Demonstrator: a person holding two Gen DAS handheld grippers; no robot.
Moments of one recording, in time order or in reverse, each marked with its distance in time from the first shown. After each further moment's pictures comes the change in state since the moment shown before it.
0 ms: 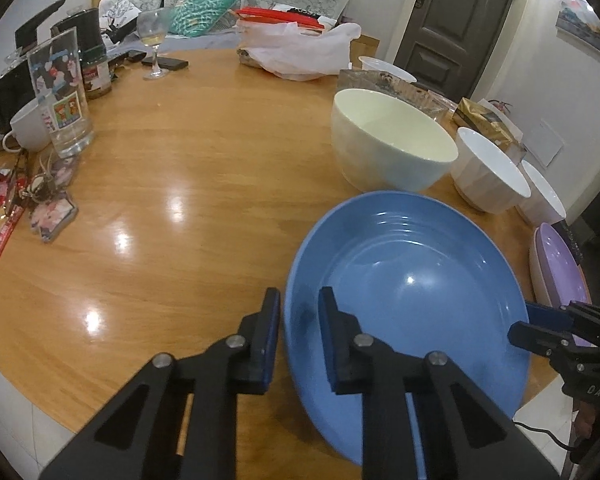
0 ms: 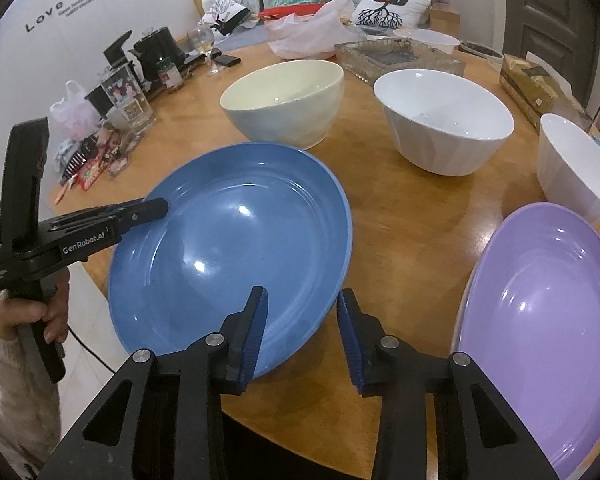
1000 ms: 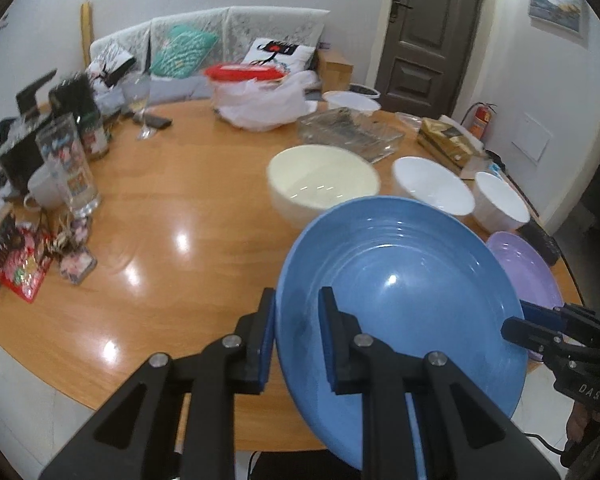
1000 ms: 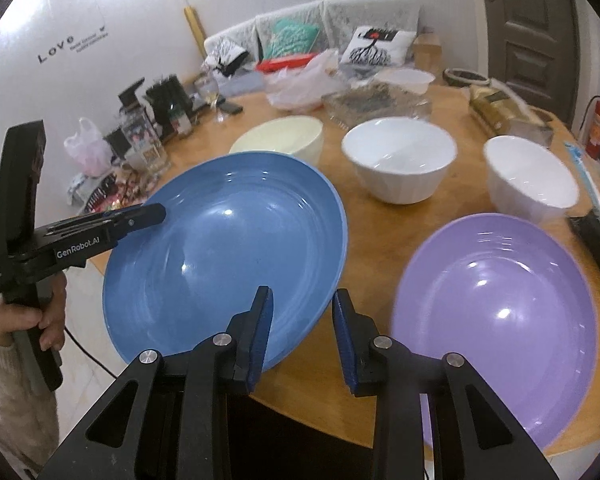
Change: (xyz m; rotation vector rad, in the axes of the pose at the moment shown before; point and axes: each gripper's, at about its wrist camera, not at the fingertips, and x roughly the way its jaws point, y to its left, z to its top) left arm -0.070 -0.066 0.012 0.107 -0.099 0.034; right arm -0.078 -0.019 -0.021 0.039 -0.181 0.005
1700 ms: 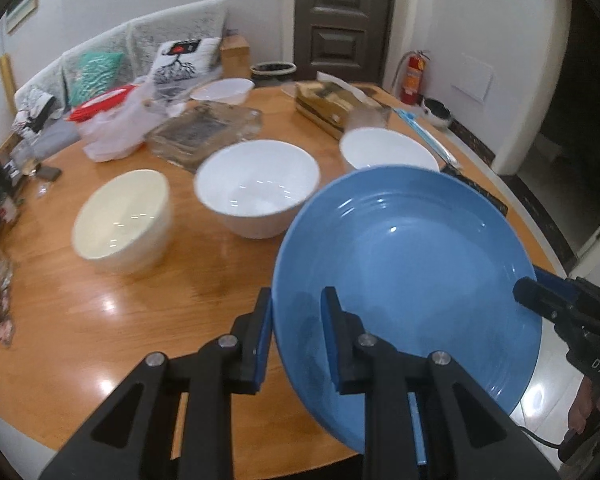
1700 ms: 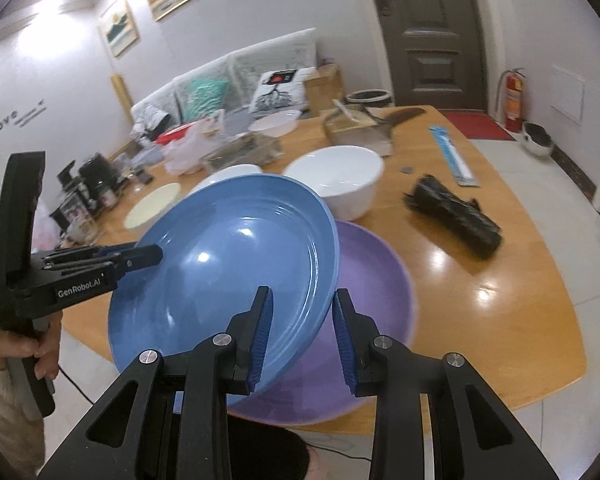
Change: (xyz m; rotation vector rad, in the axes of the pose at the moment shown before) left arm 0.046 -0.179 0.019 0.227 0.090 -0.114; right arm -0.084 -0.135 -0.041 0.213 -0.148 -0.183
